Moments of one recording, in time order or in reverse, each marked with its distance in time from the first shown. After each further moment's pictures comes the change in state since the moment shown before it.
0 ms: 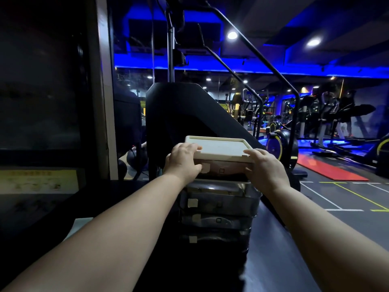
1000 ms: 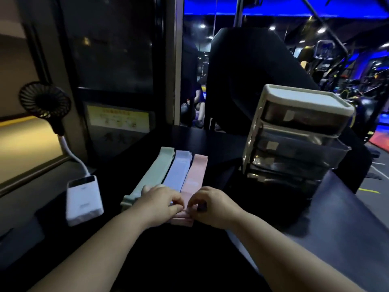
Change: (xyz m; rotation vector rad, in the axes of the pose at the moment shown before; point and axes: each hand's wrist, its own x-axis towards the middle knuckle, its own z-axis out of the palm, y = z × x) left_hand -0.275 -0.163 -0.076 0.211 -0.471 -0.243; right_hand -0.207 -0.216 0.121 0.400 -0.785 -0.508
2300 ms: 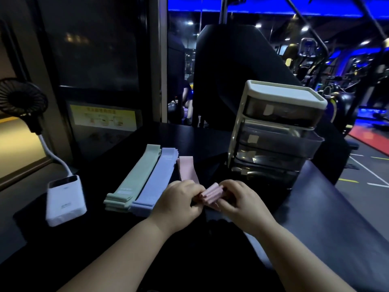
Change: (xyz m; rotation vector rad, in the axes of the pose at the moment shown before) left_hand -0.003 0.069 0.026 -0.247 0.352 0.284; right_hand -0.079 0.032 -0.028 0.094 0.390 0.200
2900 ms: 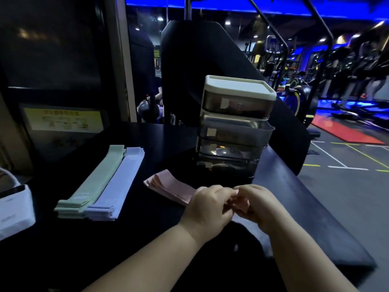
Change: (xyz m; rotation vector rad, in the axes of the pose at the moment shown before) left_hand 0.026 0.112 0.081 -0.153 0.014 0.209; right_hand -0.043 0.039 -0.080 0.715 0.060 0.822
